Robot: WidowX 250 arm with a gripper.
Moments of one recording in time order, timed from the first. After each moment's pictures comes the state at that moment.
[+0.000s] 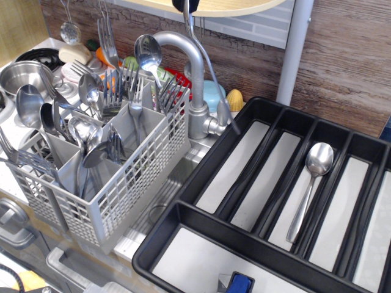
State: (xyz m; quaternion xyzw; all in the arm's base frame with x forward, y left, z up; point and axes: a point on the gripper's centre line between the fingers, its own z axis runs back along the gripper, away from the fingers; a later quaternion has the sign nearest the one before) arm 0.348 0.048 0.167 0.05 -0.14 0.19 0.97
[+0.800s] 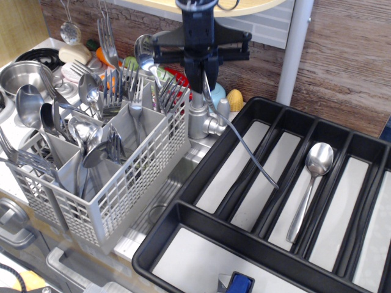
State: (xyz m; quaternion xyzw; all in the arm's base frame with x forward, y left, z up) arm 0.320 0.013 0.089 -0.01 -0.12 0.26 0.96
